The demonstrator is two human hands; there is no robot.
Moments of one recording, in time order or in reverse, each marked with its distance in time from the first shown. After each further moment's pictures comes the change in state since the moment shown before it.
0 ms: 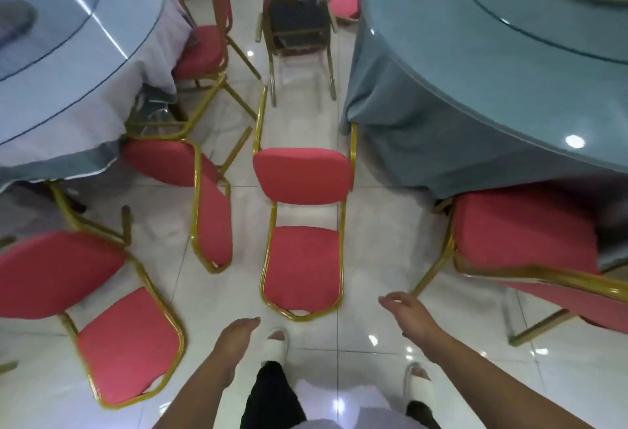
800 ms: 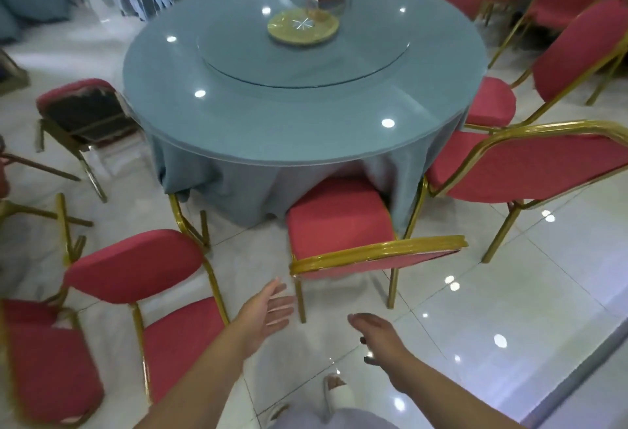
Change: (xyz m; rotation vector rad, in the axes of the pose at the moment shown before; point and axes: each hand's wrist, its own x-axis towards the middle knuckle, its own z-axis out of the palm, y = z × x) left_hand -0.156 0.126 0.388 0.163 -0.562 0.157; right_hand -0.128 0.152 -0.243 0.614 0.249 0.031
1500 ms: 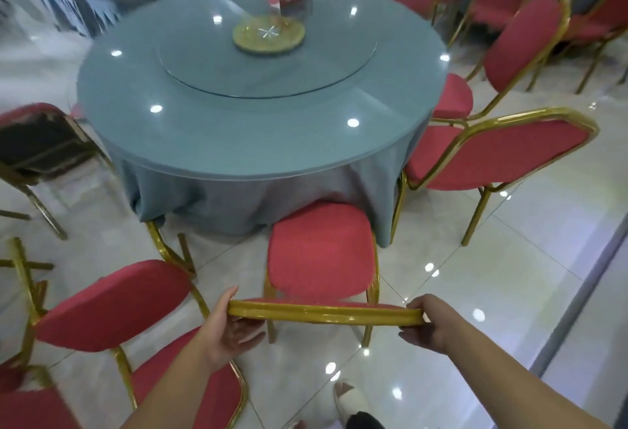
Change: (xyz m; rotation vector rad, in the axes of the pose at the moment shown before) left_hand 0.021 0.049 -0.091 -0.158 -0.065 -0.137; right_hand 0.021 -0.030 -0.039 0.599 0.331 0.388
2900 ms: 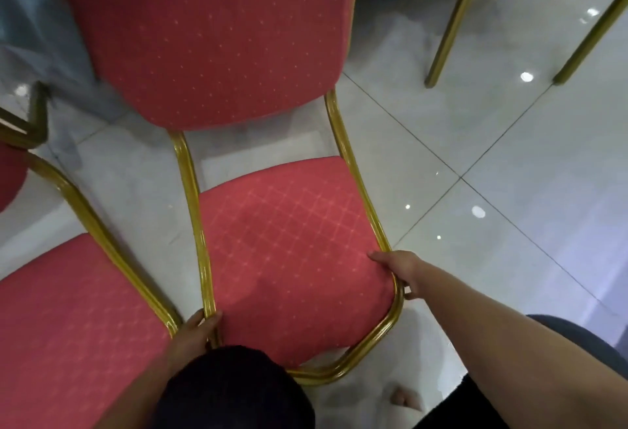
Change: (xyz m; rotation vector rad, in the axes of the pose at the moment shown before) left_hand 0.545 -0.329 -0.246 0.622 0.295 -0.044; right_hand 0.591 0.245 0.081 -0.521 -0.020 0.007
